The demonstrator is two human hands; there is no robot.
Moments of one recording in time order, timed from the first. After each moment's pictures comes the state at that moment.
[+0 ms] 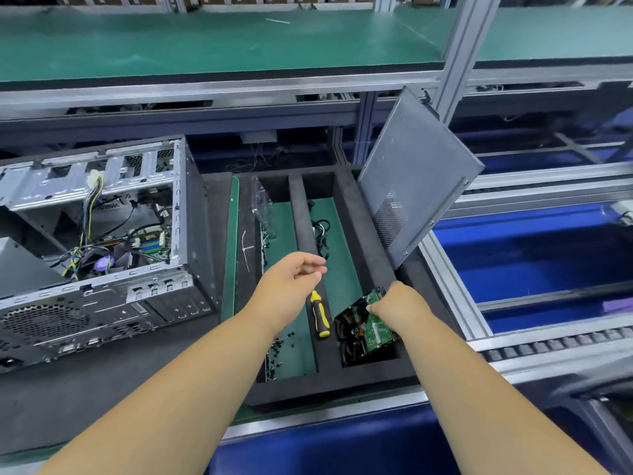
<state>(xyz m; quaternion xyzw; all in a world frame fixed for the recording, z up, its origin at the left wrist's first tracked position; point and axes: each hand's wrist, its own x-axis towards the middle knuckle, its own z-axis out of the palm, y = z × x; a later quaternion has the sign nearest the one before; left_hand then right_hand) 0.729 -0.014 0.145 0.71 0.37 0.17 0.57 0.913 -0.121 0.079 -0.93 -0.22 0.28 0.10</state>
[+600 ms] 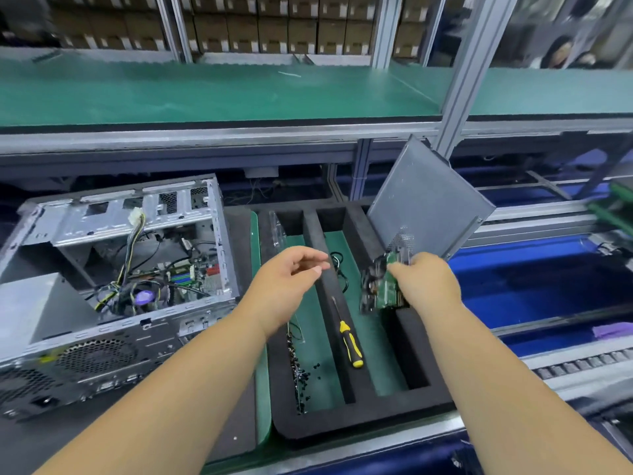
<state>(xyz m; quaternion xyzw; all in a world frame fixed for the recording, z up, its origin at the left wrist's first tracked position) 0.679 0.045 0.201 0.74 0.28 0.22 0.58 0.883 -0.081 0.184 -0.94 -0.20 0.06 0.27</state>
